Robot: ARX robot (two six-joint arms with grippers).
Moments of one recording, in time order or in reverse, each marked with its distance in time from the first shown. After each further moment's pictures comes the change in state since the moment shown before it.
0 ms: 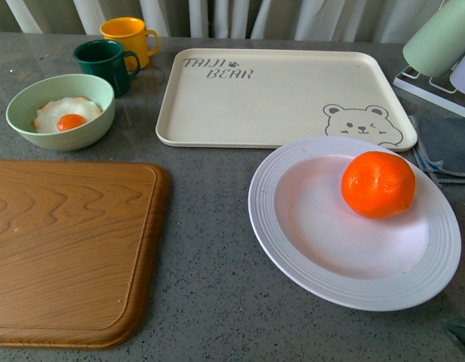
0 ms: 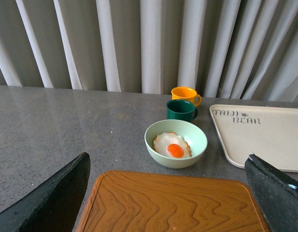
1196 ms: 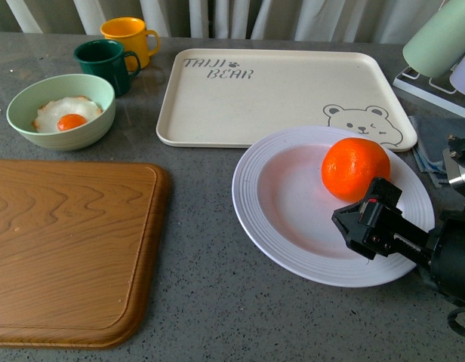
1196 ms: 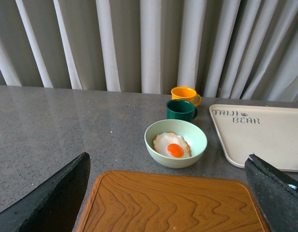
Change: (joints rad) left arm 0.000 0.000 0.000 0.000 0.000 0.000; right arm 0.103 0.930 0.258 0.728 0.065 0.429
